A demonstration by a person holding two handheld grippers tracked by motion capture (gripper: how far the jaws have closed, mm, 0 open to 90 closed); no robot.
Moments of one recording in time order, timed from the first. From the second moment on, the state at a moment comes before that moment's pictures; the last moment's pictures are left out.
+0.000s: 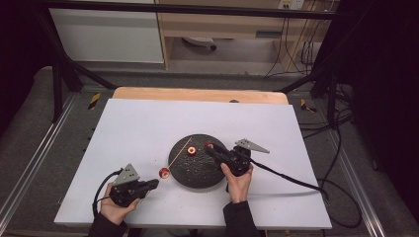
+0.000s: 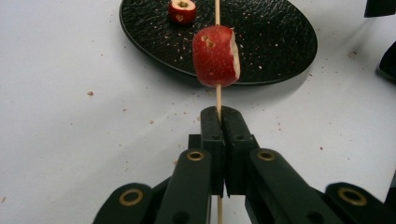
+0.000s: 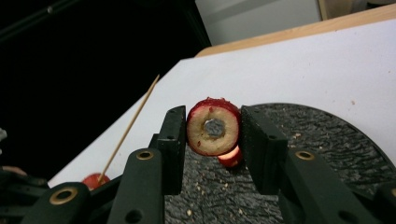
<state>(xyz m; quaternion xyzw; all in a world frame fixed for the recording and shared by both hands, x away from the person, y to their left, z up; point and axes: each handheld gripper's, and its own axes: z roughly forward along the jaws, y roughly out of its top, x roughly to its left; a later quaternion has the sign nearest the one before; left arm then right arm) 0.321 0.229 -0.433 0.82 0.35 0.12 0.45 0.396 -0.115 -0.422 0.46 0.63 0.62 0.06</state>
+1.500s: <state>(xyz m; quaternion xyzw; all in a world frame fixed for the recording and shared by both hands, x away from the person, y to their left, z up) 0.326 0.168 -0.415 0.81 0.34 0.12 0.47 0.408 -0.125 -0.404 0.49 0.46 0.73 0.06</state>
